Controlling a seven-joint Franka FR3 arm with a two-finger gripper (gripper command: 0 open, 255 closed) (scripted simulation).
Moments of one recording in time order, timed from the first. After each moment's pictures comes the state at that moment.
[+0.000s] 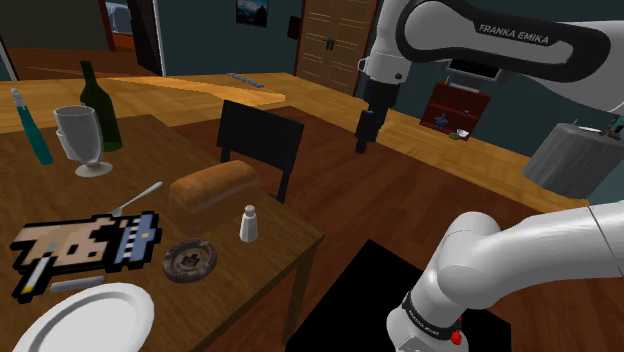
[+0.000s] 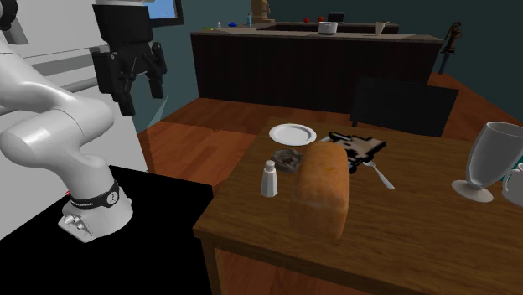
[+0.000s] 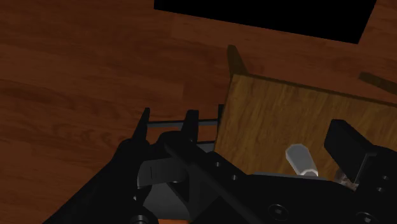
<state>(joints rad) 0.00 -0.74 -0.07 -2.29 -0.07 1.53 -0.17</state>
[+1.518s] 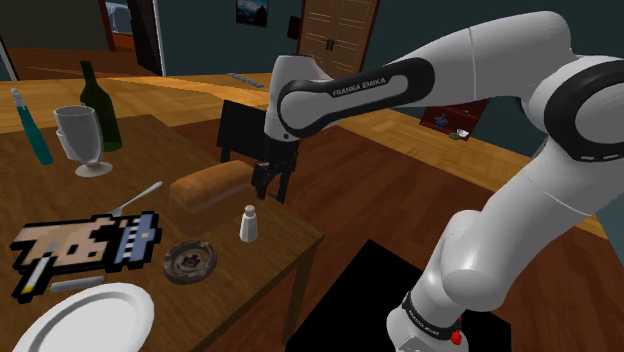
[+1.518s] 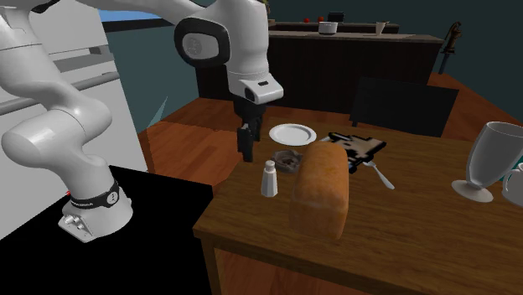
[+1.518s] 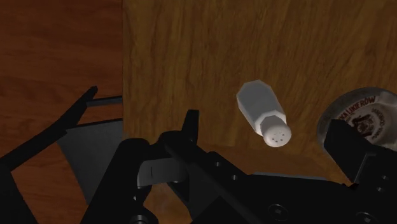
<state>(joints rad) 0.11 -0.21 0.09 -2.29 0.11 2.09 0.07</state>
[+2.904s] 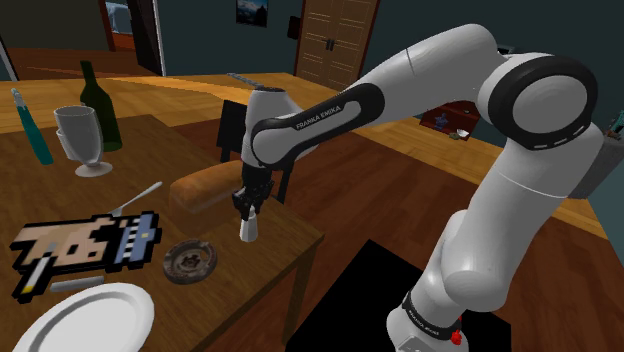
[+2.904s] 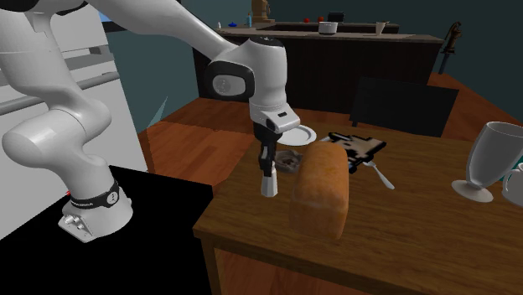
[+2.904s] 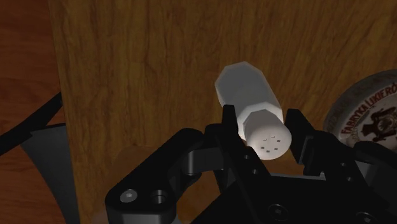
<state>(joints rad) 0.13 0.00 0.13 -2.26 0.12 2.29 0.12</state>
